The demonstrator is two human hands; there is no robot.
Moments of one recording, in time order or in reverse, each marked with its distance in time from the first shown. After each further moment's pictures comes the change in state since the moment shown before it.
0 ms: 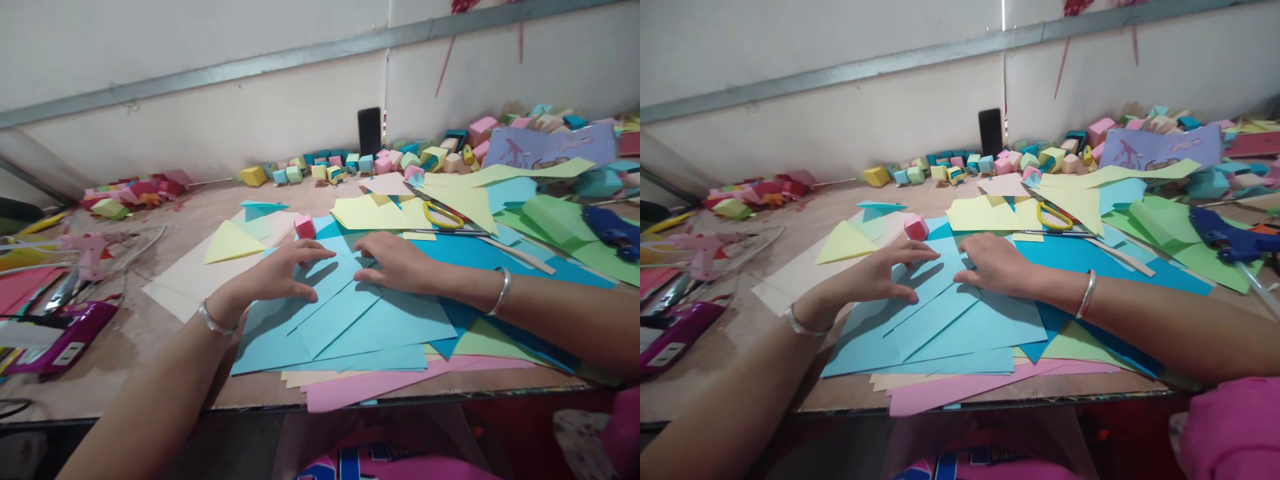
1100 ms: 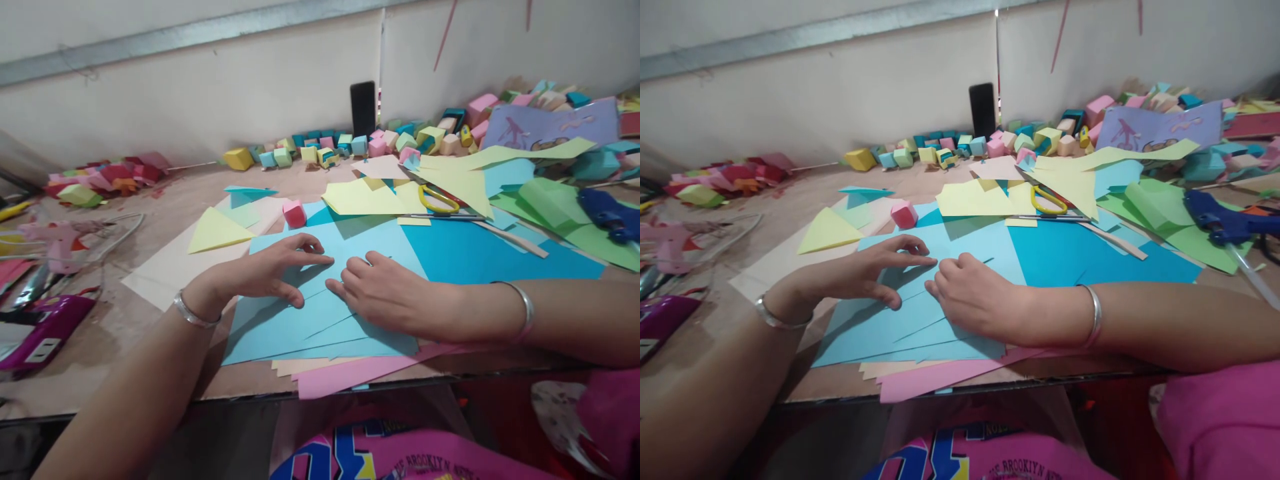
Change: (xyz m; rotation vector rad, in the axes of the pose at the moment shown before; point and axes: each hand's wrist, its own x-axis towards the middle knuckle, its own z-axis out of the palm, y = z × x) left_hand 0.003 0.003 -0.002 0.031 -0.223 0.156; right_hand -0.038 -0.044 0.008 -0.610 -0.082 -0.486
